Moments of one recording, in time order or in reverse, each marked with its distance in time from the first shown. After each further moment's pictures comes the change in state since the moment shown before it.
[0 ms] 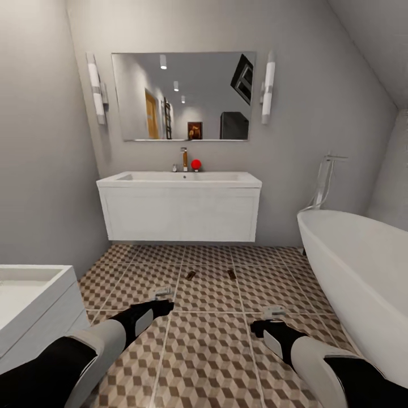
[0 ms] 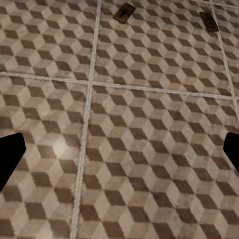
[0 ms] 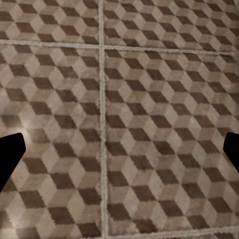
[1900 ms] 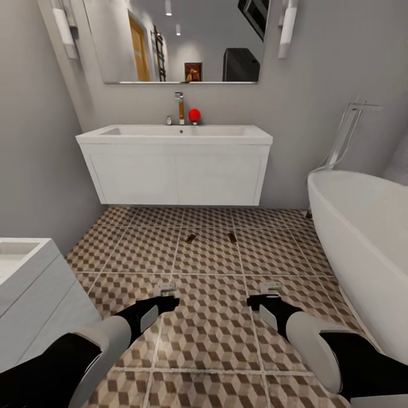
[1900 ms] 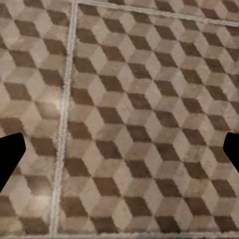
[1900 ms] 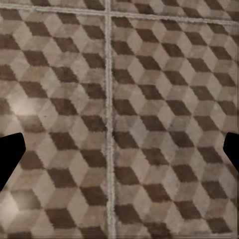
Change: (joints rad) left arm -0.018 -0.026 -0.001 -0.007 -0.004 0.002 -0.007; right arm -0.121 0.010 -0.001 -0.001 -0.002 0.000 -0.004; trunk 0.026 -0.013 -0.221
